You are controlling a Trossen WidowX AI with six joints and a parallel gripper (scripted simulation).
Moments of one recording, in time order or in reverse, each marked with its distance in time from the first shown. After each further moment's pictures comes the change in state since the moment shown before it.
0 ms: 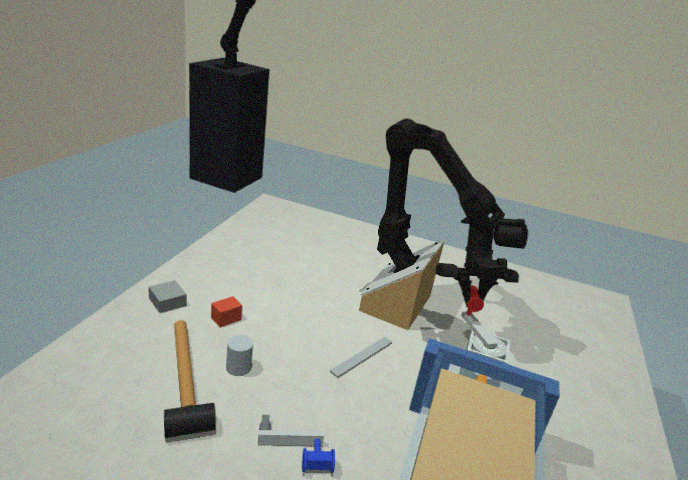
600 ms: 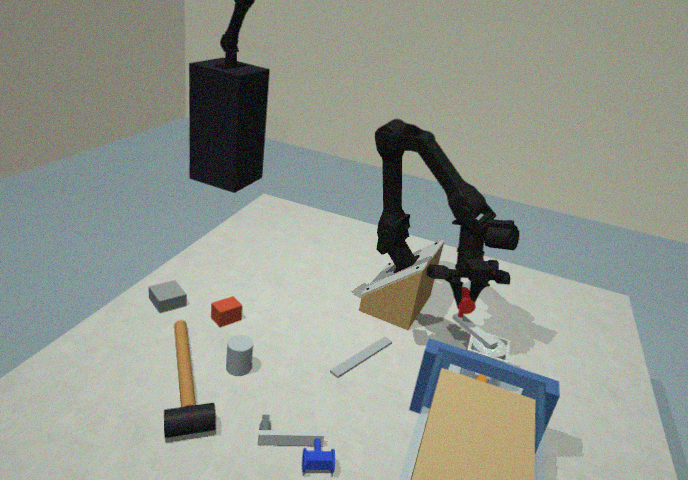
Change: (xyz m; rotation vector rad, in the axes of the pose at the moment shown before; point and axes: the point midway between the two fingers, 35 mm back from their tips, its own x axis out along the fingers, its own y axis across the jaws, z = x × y) arm 0.005 -0.024 0.011 -0.012 0.006 0.001
